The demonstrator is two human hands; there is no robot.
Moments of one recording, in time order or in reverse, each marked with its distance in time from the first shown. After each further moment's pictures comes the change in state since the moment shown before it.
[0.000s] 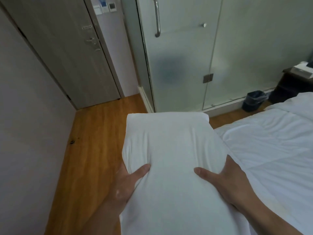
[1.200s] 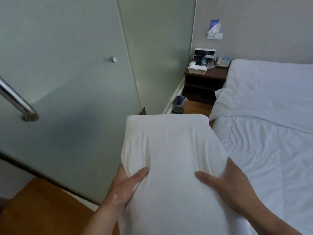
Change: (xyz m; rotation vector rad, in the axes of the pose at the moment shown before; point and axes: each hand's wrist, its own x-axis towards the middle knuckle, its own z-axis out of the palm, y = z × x) left_hand 0.685 0.225 0.259 0.091 -0.800 -0.030; right_hand 0.533 -0.131 0.023 0.106 0.623 0.470
